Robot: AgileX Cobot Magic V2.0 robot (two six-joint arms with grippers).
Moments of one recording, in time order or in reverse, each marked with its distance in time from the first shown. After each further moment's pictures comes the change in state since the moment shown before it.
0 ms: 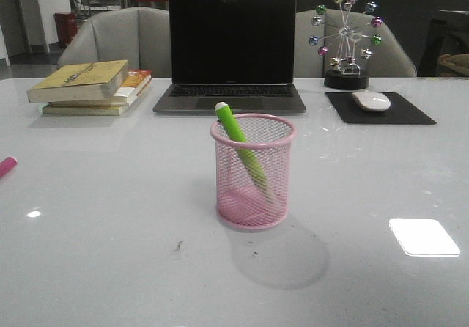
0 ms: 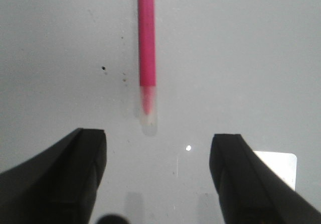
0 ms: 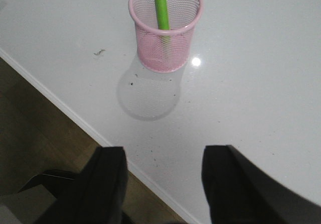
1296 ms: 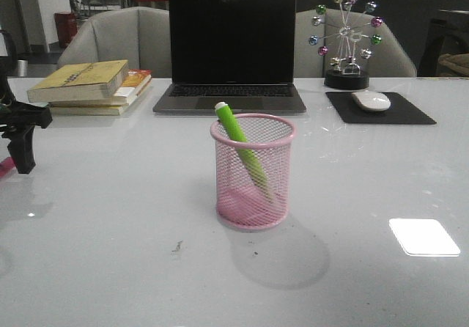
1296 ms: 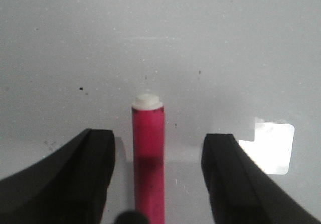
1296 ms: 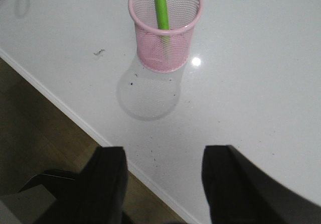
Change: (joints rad) left arm 0.023 0.538 -0.418 -0.045 0.030 0.069; right arm 0.000 0.000 0.000 0.000 0.000 0.000
